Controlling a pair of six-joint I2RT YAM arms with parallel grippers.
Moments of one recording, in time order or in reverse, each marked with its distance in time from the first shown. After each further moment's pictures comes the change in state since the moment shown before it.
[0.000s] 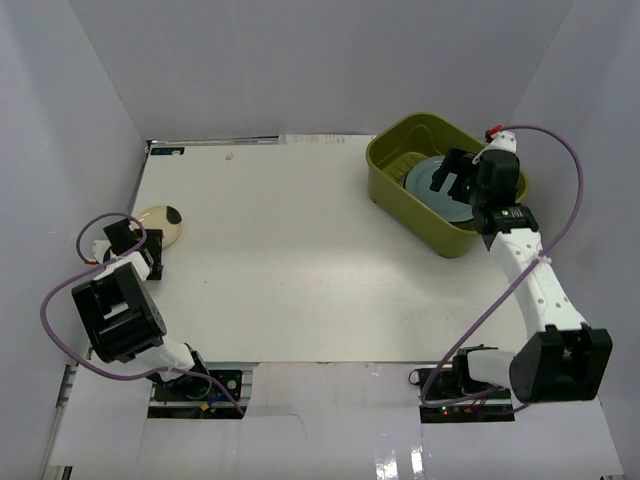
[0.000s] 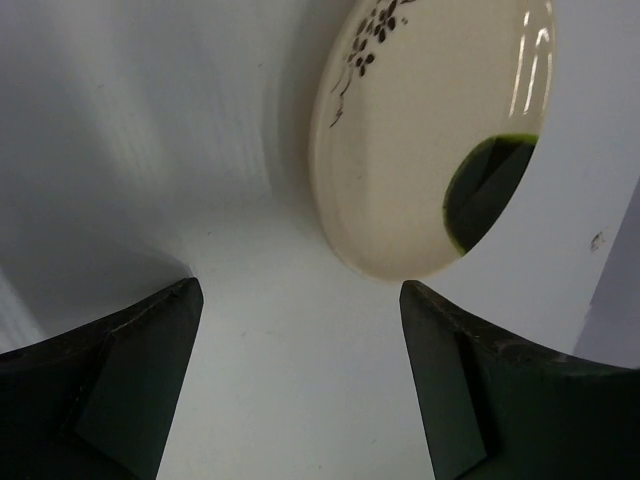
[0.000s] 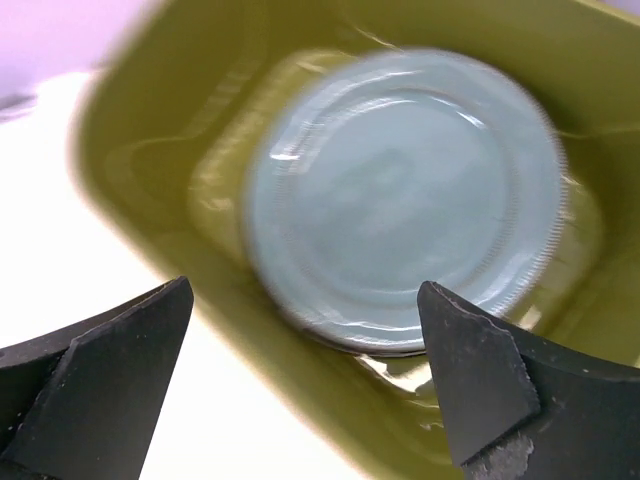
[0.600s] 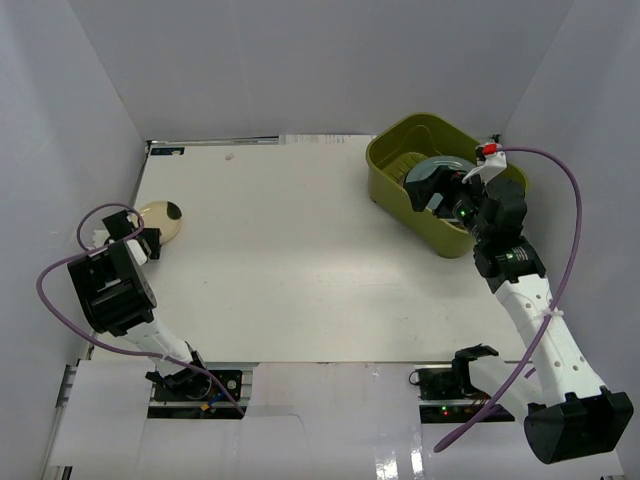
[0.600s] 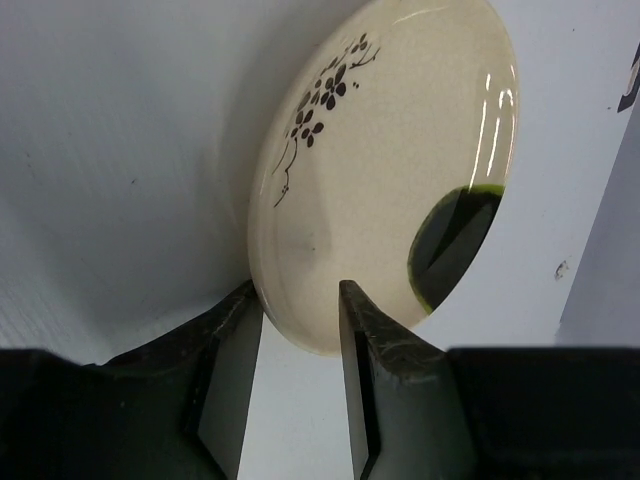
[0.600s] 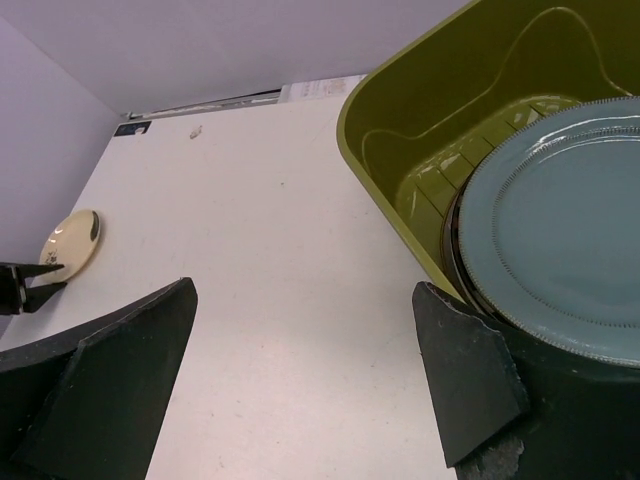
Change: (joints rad) left arm 0.004 0.237 0.142 0.143 0.037 -0.023; right arm 0.130 -0.350 -0.201 0.159 -0.289 0.085
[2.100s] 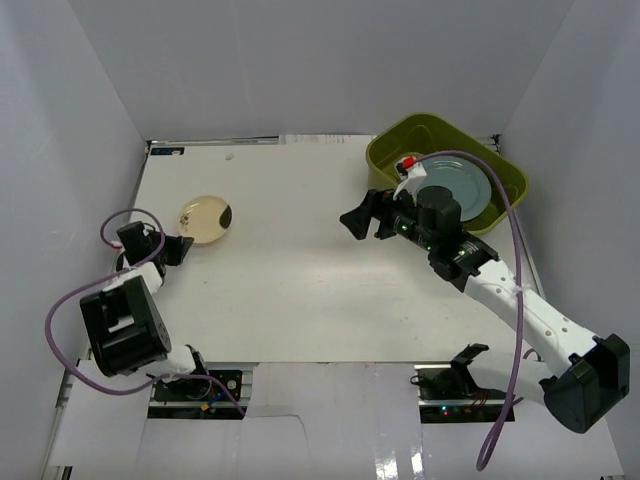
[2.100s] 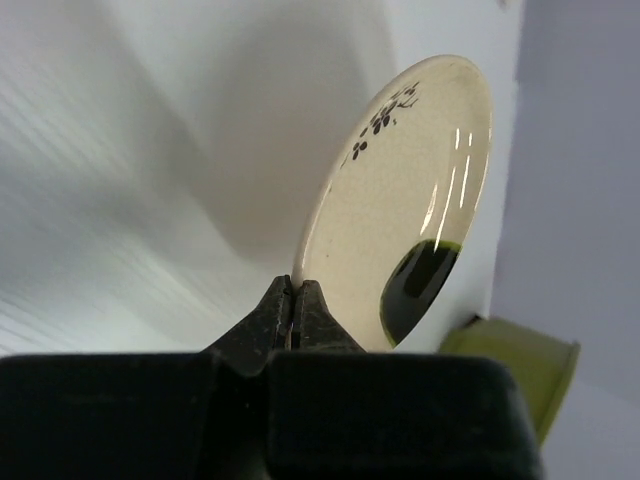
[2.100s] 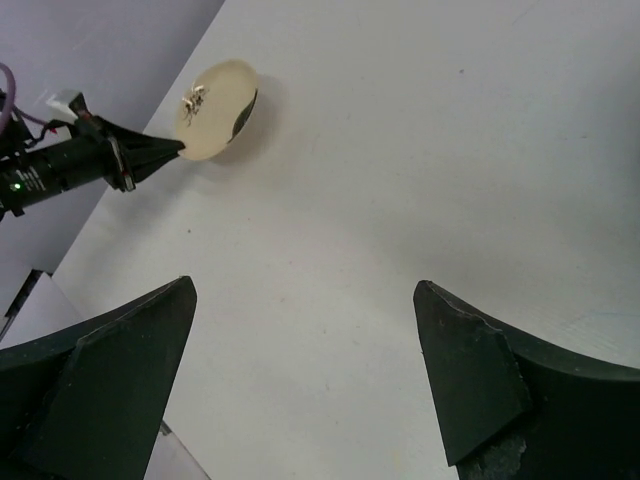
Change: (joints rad) left arm -0.077 -0.251 -0.227 0.071 0.304 0.088; right arm 0.381 0.138 0.000 0.048 0.019 0.055
